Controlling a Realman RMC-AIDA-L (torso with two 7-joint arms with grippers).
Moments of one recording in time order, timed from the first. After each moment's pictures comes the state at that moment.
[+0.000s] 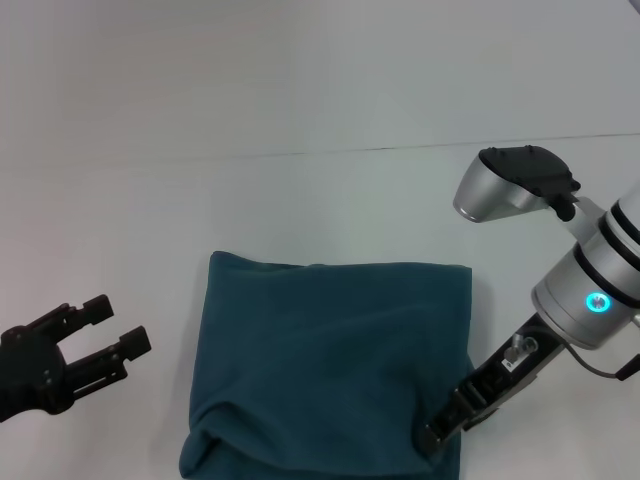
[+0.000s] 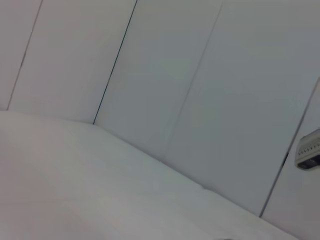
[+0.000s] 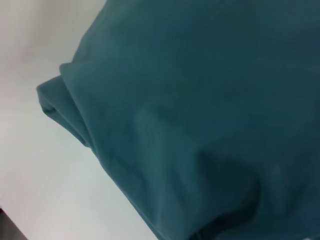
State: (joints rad) left arm -0.24 -2.12 0.63 0.73 1.75 1.64 -1.38; right arm 0.73 2.09 -1.20 -1.06 -2.51 -1.74 2.71
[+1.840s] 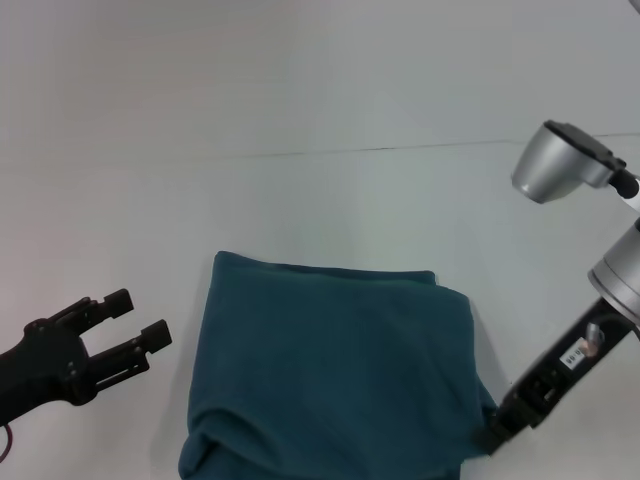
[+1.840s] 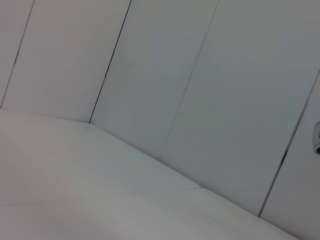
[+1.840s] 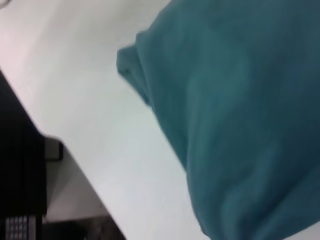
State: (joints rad) left arm -0.27 -2.14 0.63 0.71 1.76 1.61 -1.36; right arm 0.78 2.03 -1.03 -0.97 -2.48 -1.94 2.45
